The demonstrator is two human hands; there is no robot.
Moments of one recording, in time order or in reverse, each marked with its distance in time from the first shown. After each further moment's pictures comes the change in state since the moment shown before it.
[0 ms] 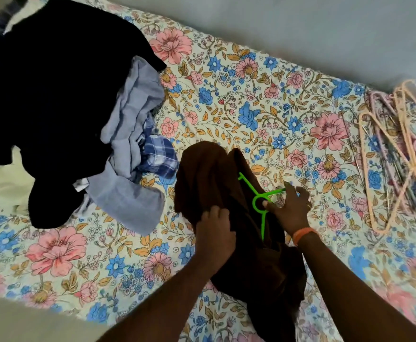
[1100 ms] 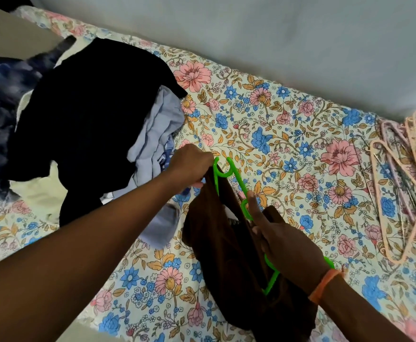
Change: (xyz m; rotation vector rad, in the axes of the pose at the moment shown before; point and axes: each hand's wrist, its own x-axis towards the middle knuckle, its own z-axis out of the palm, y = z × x) left_hand 0.070 0.006 -0.216 -0.601 0.057 -0.281; right_hand -0.094 -0.086 -0.045 -0.360 -0.261 -0.805
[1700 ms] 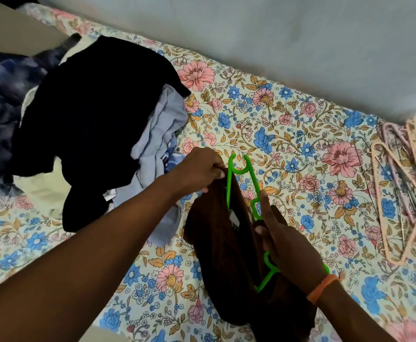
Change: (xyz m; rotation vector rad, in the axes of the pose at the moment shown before) left_hand -0.010 -0.007 -0.004 0.389 -0.191 0.443; right_hand -0.008 -0.002 0.010 0.064 0.057 0.038
